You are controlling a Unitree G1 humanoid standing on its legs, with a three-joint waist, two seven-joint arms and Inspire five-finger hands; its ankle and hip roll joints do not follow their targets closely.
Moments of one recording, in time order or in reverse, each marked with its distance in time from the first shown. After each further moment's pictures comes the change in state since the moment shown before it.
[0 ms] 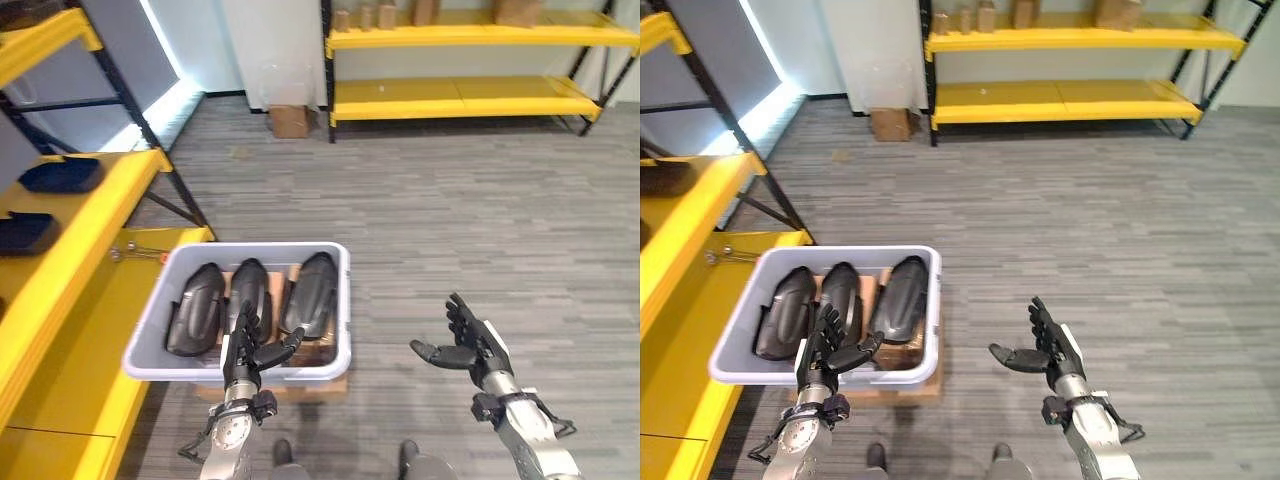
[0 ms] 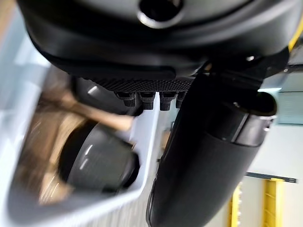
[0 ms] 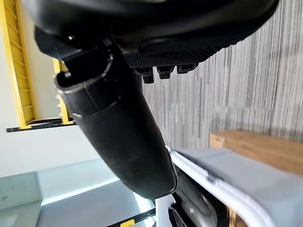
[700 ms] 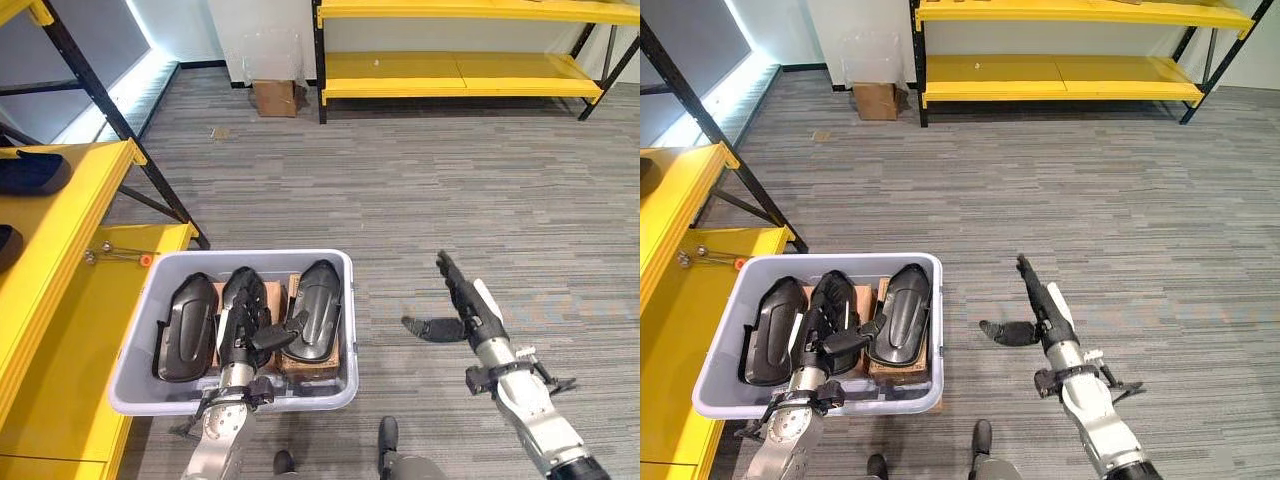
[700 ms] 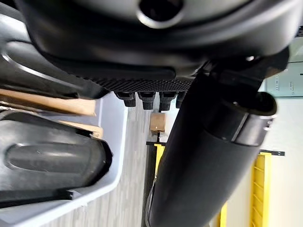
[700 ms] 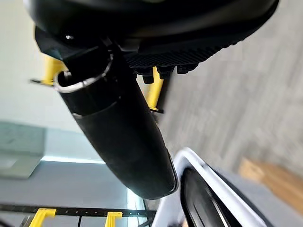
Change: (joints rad) left arm 0.020 0.034 -0.041 -0.214 0.021 0.052 0.016; right arm -0.144 -0.165 0.081 -0.225 -0.326 0.032 -0.145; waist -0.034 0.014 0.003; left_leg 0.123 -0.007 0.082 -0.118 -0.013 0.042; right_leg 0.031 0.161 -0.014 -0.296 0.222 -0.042
